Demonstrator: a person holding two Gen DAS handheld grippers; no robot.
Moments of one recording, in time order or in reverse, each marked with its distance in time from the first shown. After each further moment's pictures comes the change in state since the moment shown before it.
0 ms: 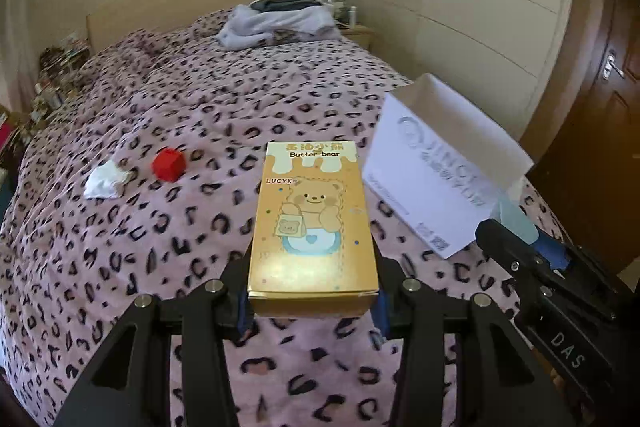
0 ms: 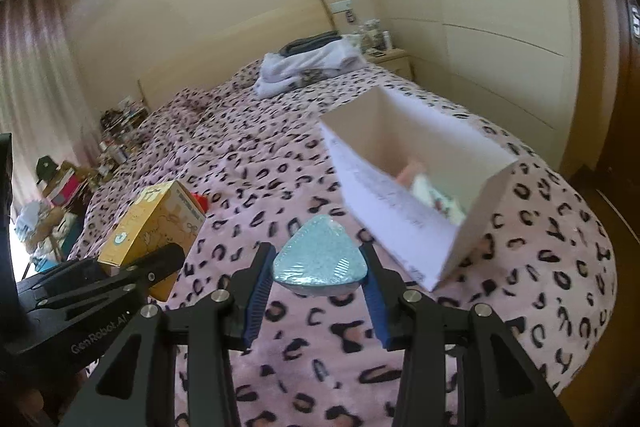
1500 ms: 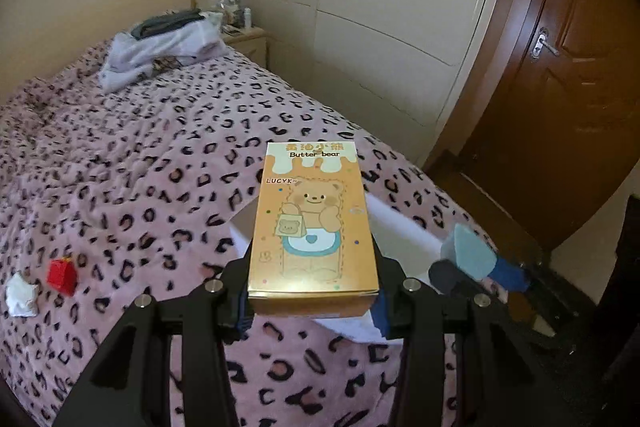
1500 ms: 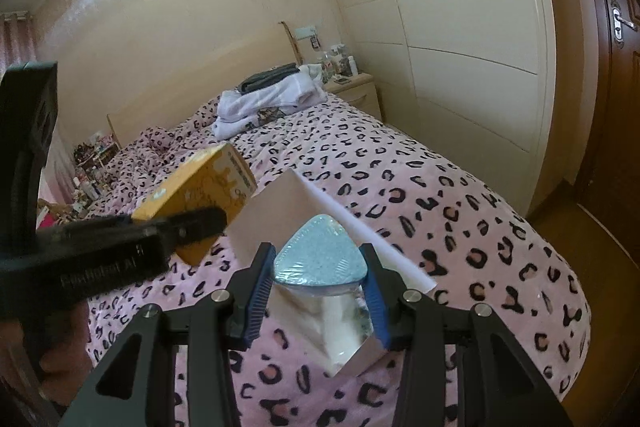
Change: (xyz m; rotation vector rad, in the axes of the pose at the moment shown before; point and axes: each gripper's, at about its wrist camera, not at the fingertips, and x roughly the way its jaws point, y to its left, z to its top) left arm 0.077 -0.099 0.141 0.170 0.045 -0.309; right arm 0.025 -0.074 0.089 0.040 -0.066 -0.076
